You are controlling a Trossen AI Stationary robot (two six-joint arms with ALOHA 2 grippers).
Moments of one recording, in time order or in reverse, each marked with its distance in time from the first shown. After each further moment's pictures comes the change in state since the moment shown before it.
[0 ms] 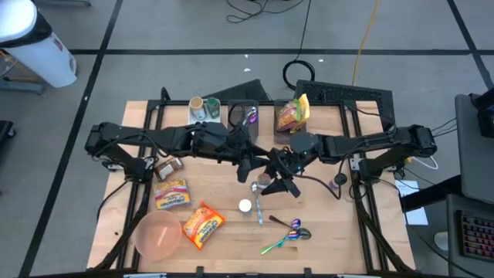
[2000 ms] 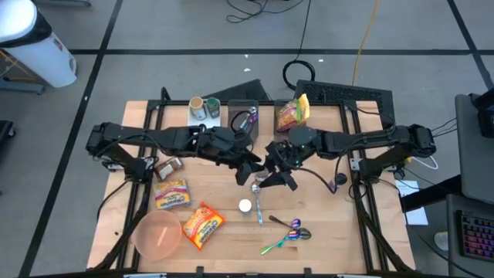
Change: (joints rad) left arm 0.014 0.007 0.000 -0.216 0.057 -0.077; right arm -0.046 0.000 -0.002 0.002 -0.025 -0.003
